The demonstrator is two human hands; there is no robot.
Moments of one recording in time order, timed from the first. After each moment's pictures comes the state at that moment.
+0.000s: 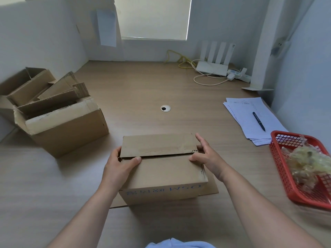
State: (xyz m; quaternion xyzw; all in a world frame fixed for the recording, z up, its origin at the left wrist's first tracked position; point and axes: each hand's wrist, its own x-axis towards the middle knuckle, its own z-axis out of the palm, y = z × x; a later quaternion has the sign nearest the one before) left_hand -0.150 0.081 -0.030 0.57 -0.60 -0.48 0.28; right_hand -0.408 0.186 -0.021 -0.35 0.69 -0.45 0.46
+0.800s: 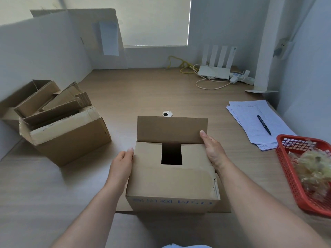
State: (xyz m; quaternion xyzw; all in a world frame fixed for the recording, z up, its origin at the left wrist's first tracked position) left_hand -0.179 0.061 -0.022 0.60 -0.53 -0.52 0.29; right_hand -0.431 0.148 -0.026 -0.22 0.64 -0.62 0.41
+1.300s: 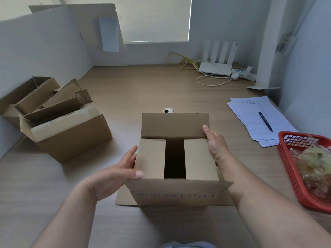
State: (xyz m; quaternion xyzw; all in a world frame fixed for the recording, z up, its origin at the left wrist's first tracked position) left_hand -0.135 0.076 0.023 0.34 -0.57 -0.74 0.04; right_hand -0.437 0.139 -0.026 -0.18 0.66 -0.63 0.36
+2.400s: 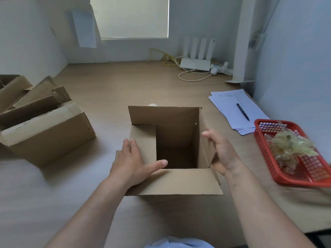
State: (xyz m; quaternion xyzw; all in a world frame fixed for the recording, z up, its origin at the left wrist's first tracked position) left_hand -0.200 0.105 0.015 0.50 -0.83 -0.25 -0.03; right_hand -0.407 0.223 0.025 -0.16 0.57 -0.66 0.47
